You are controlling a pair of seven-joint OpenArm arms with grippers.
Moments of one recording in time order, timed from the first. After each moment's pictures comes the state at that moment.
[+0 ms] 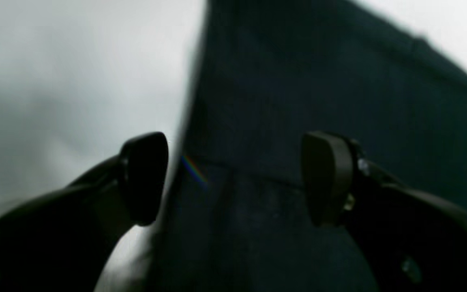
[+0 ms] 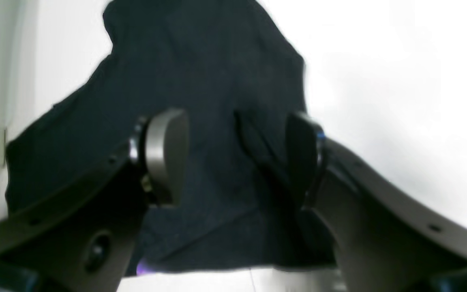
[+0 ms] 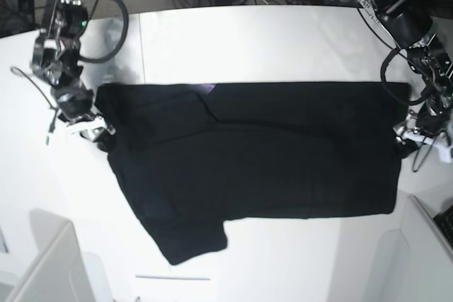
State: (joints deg) left arm -9.5 -19.4 -43.3 72.4 -24.4 -24.1 49.6; right arm -8.6 10.7 15.3 100.1 42.9 -2.7 -42.1
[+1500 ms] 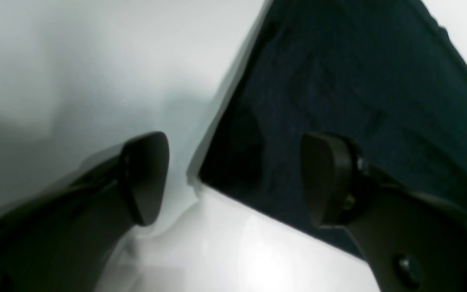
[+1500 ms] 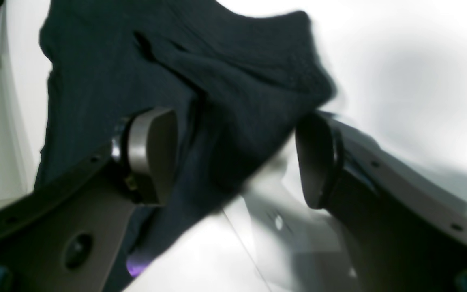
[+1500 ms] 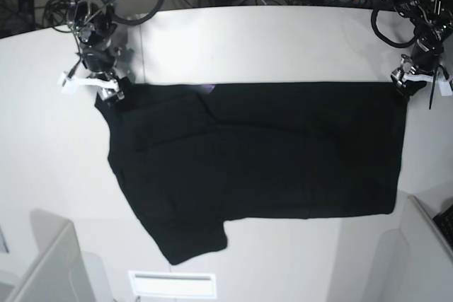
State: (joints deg) left arm 4.8 -11.6 -58.1 72.6 -32.5 -31.7 46.7; right arm -17.1 -4.6 22.5 91.6 44.1 -4.1 -30.0
